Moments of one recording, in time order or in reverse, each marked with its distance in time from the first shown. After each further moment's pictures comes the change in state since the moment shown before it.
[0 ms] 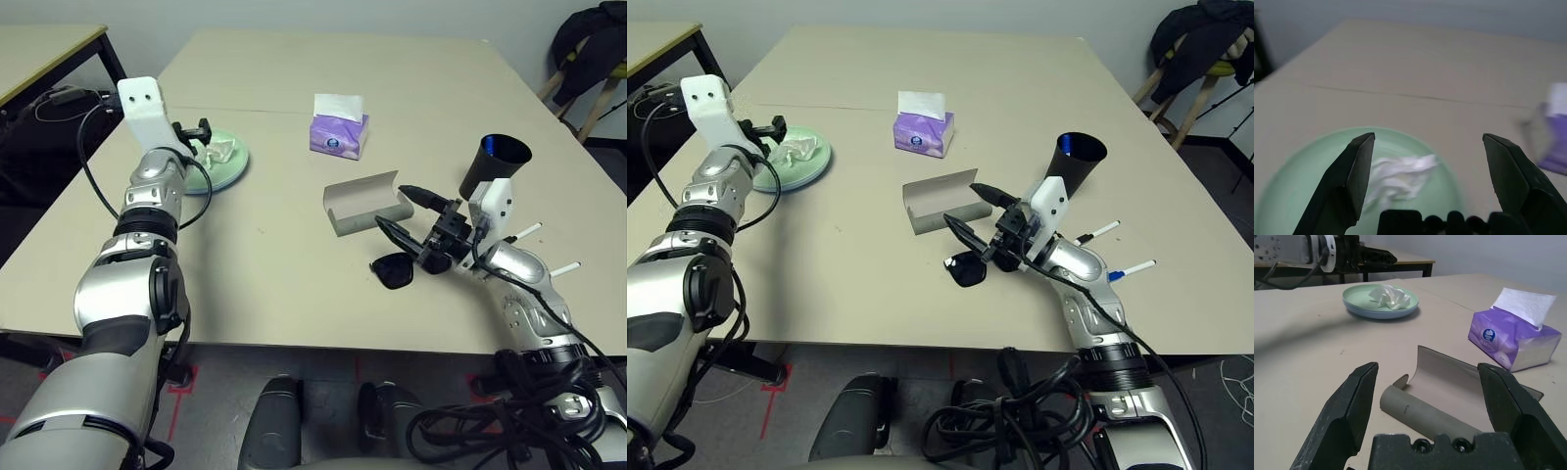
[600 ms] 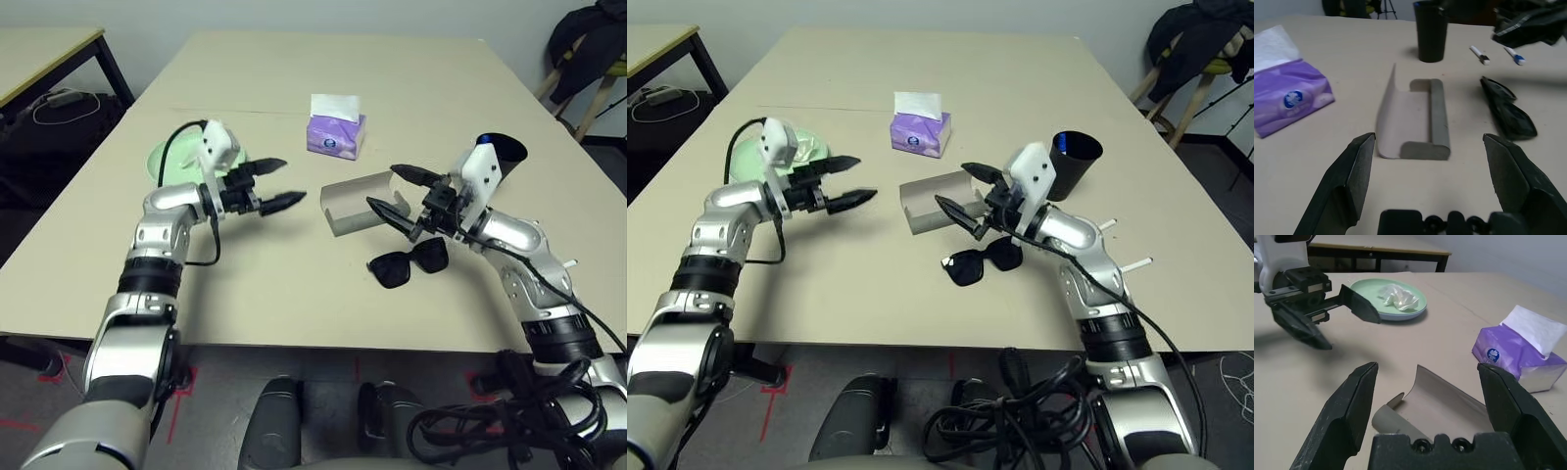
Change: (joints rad) left arm 0.463 0.011 -0.251 -0.676 -0.100 0.042 -0.845; right arm -0.166 -0.065 0.027 -0.048 -0.035 0.177 0.051
